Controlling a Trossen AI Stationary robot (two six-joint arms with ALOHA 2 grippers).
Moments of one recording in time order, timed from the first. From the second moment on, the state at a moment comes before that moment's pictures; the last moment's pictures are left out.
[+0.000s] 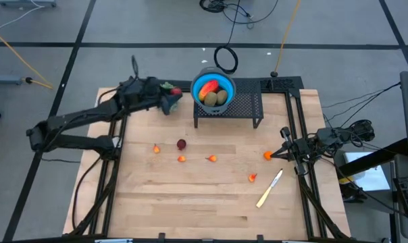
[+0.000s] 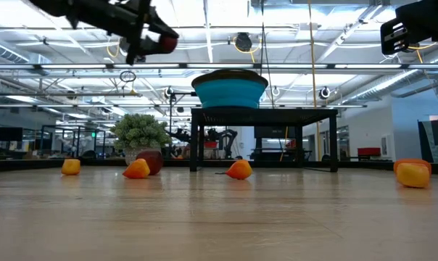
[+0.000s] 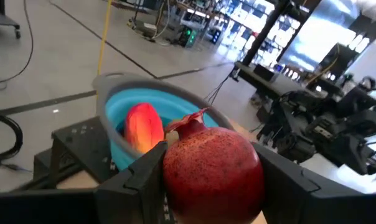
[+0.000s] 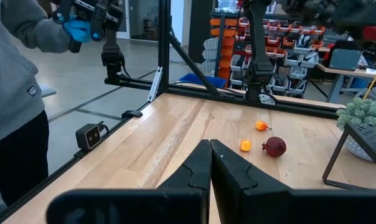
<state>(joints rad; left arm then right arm) 0.49 1.04 0.79 0.12 0.09 -0.41 0.34 0.06 0.29 -0.28 0.06 -0.04</state>
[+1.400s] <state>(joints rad) 0.43 1.76 1.46 -0.02 0.07 -0.08 0.34 0.06 0.29 -0.28 0.06 -0.04</state>
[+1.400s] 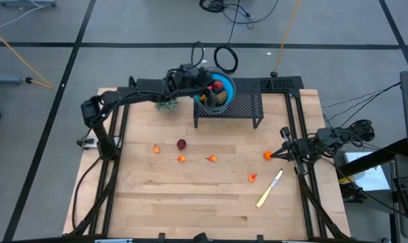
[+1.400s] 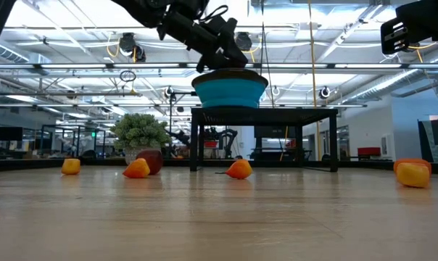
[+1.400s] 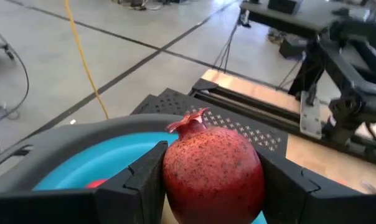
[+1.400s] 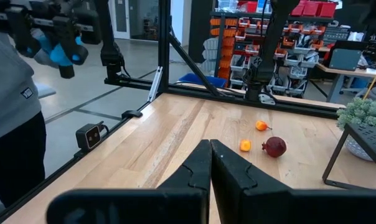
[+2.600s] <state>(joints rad) 0.41 1.81 1.46 -0.02 0.02 0.08 0.34 0.06 0.29 -0.28 0.06 -0.04</state>
